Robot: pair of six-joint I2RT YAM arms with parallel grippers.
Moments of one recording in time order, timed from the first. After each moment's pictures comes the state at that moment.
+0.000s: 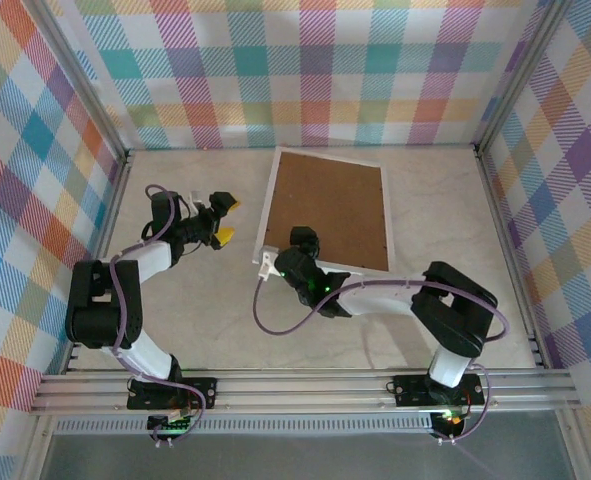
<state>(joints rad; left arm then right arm) -0.01 1.62 0.81 0.27 0.81 -1.13 1.06 1.70 0.96 0.20 0.76 -0.90</state>
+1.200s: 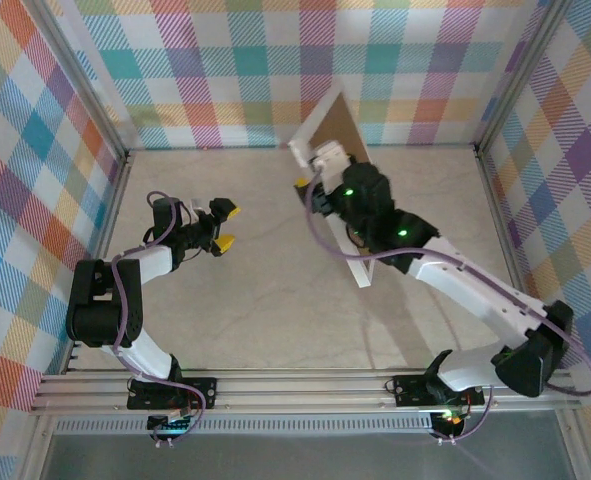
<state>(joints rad) 0.00 1.63 0.76 0.29 0.80 -1.16 0.77 1.32 1.34 -0.25 0.32 -0.09</state>
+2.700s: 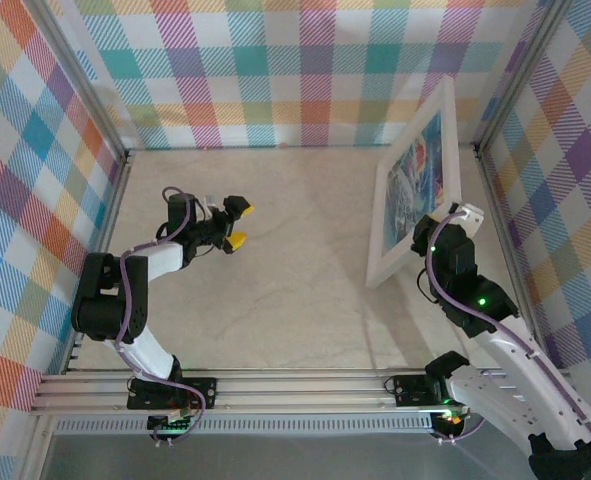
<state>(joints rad) -0.11 1.67 0.81 0.31 0.76 -1.18 0.49 0.75 0.81 -0.50 0.62 0.63</state>
